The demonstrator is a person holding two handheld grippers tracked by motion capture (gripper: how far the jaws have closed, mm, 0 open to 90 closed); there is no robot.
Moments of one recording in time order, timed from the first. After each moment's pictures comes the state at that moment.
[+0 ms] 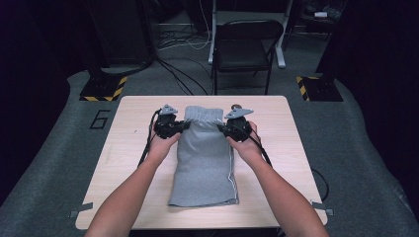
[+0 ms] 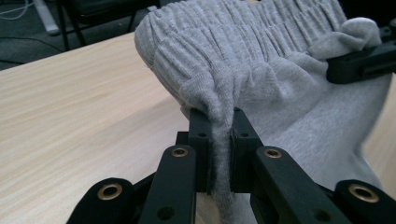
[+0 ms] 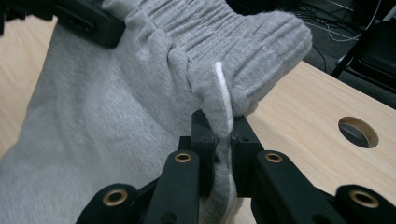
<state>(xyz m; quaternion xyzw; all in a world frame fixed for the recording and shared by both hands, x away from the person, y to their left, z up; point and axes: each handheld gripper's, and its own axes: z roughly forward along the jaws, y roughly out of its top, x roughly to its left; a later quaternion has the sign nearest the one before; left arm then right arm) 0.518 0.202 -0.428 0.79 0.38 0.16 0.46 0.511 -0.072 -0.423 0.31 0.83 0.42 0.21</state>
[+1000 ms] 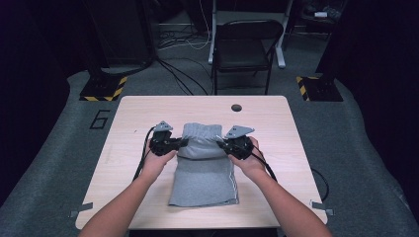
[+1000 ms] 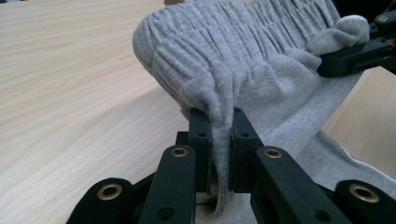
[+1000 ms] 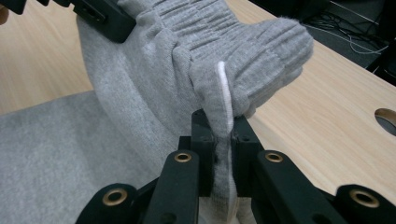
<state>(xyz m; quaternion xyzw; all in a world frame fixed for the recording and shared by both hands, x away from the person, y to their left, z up) 0.475 0.214 -0.456 0.78 0.39 0.10 0.47 0.465 -0.076 -0.447 0.27 0.84 0.43 0.20</state>
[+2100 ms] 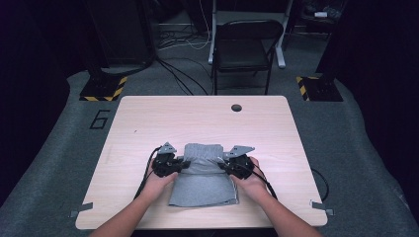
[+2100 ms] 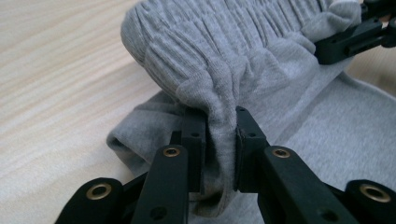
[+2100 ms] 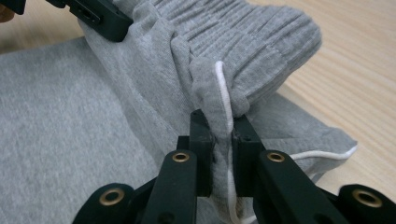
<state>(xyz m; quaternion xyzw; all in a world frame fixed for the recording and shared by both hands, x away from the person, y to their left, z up) 0.433 0.207 -0.508 0.81 0.38 0.08 0.44 0.433 -0.083 -0.499 0.29 0.86 0.41 0.13</state>
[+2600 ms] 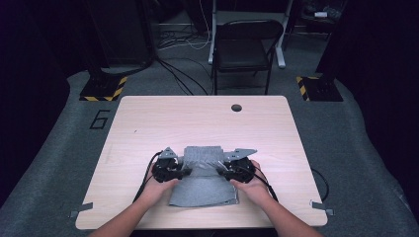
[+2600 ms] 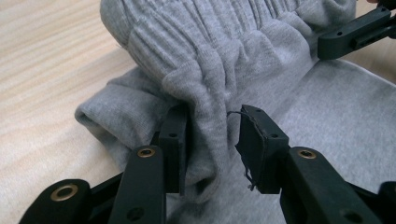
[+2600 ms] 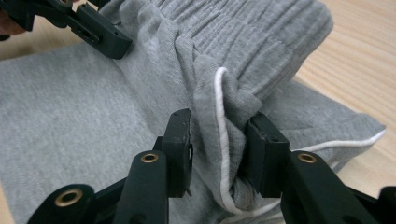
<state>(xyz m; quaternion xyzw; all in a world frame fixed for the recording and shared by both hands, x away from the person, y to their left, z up) 0.420 0.207 -0.511 0.82 0.37 0.06 0.43 0.421 -0.088 -0.500 0.30 0.85 0.42 0.10</state>
